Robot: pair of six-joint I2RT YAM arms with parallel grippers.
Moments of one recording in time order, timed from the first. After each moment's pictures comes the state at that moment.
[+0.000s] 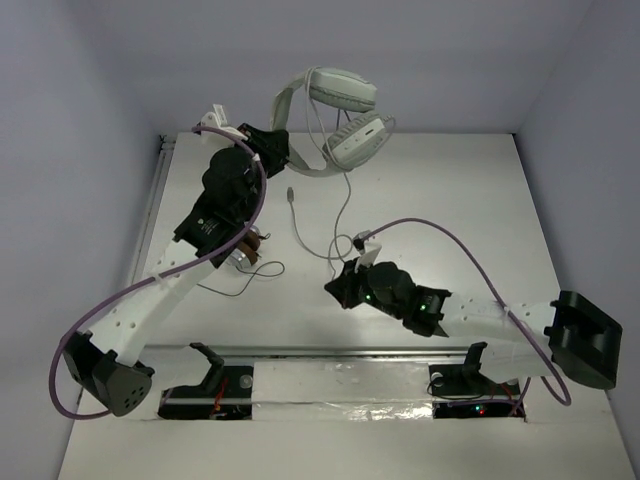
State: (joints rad) left arm -0.62 1.19 1.27 -0.03 -0.44 -0.79; right arm 1.07 1.25 0.58 0.33 0.21 0.63
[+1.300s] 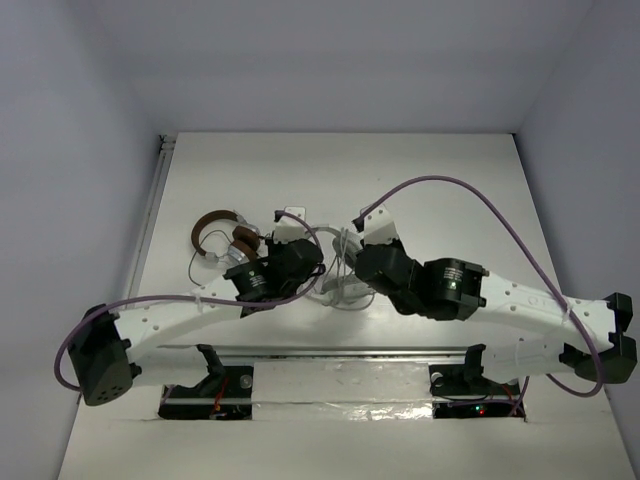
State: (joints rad) left arm -1.01 1.18 0.84 -0.42 -0.82 -0.59; right arm 1.27 1.20 1.25 -0.80 0.86 0.35
